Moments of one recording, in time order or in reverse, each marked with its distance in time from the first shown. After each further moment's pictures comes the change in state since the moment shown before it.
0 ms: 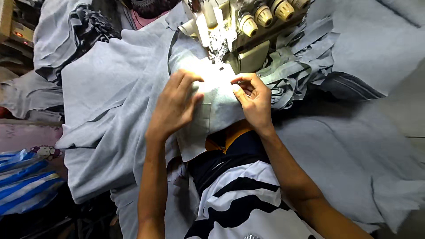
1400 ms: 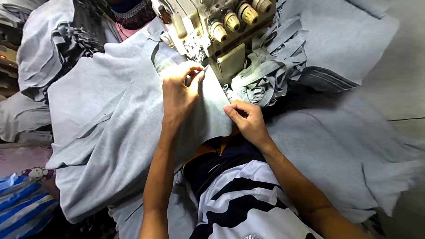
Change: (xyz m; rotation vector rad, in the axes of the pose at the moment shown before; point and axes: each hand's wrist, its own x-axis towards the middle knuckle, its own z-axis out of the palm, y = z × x) left_hand 0.062 0.014 0.045 -0.077 0.277 -0.144; right_hand -0.032 0.002 -0.023 -0.039 -0.041 0.065
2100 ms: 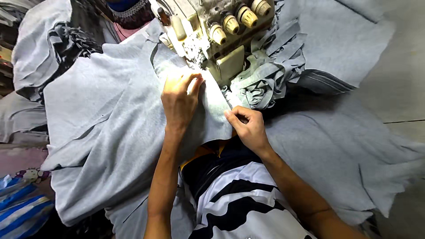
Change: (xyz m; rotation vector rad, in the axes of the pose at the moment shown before) left_hand -0.017 0.000 0.015 0.138 0.186 0.053; right_hand -0.010 -0.005 0.003 -0.046 0.070 0.060
